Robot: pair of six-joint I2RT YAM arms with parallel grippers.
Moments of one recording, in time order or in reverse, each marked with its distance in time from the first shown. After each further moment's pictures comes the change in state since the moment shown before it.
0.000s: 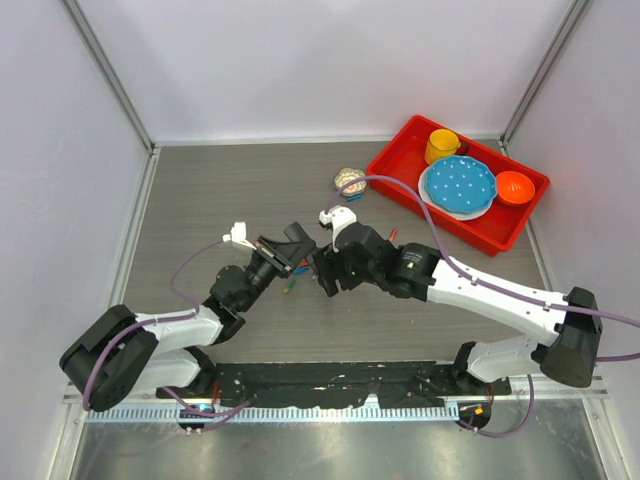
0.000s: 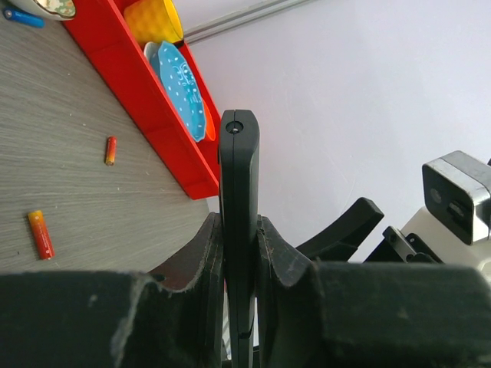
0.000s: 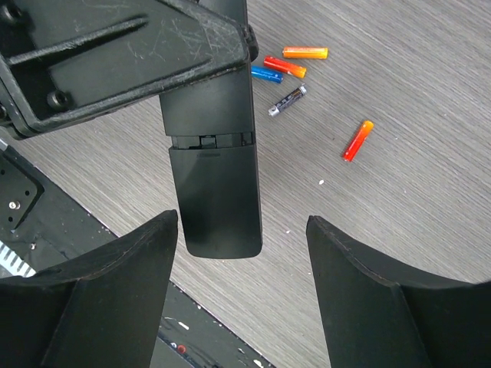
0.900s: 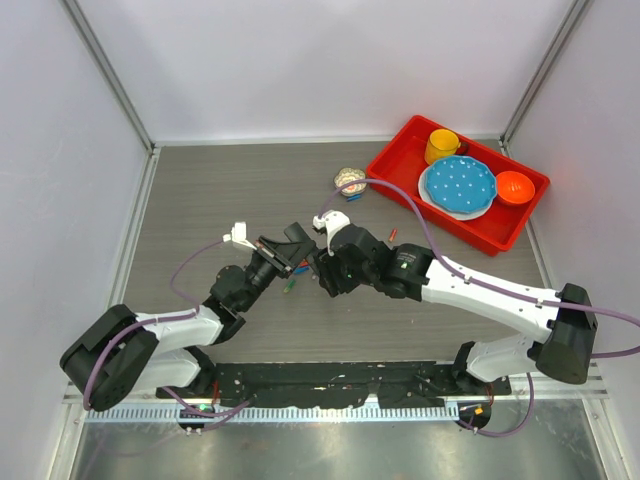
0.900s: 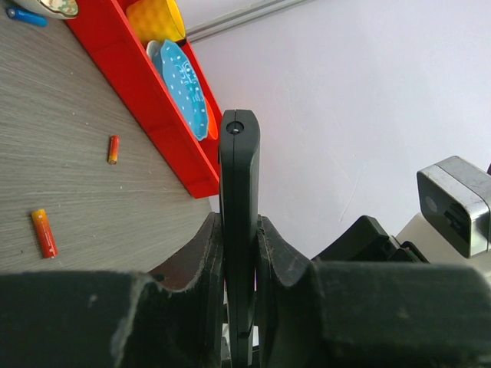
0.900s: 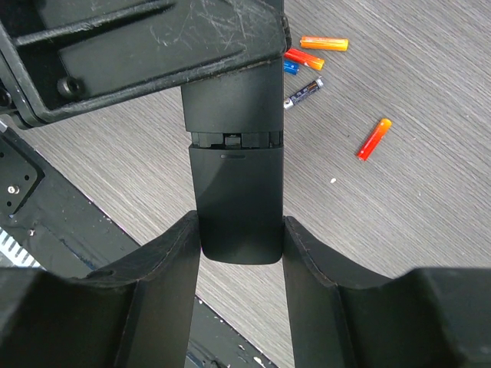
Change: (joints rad) left arm 0.000 0.003 0.000 -0.002 0.003 0.000; right arm 0.004 0.036 0.001 0.005 -0.037 -0.020
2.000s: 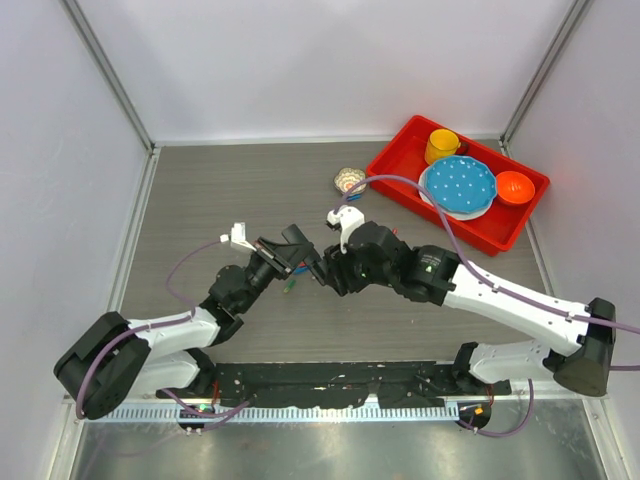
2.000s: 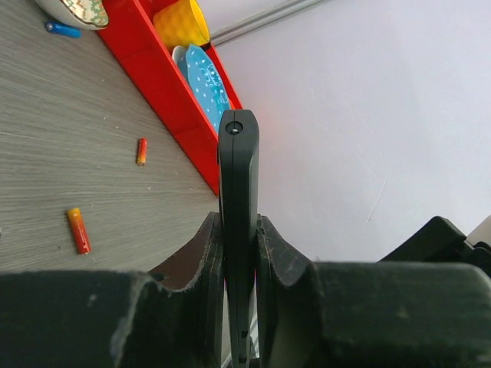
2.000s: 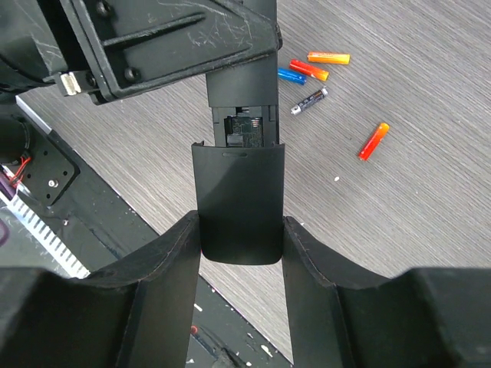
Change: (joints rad) left arm 0.000 -0.055 0.000 -0.096 -0.025 0.069; right arm 0.000 -0.113 0.000 -0.032 -0.027 0.006
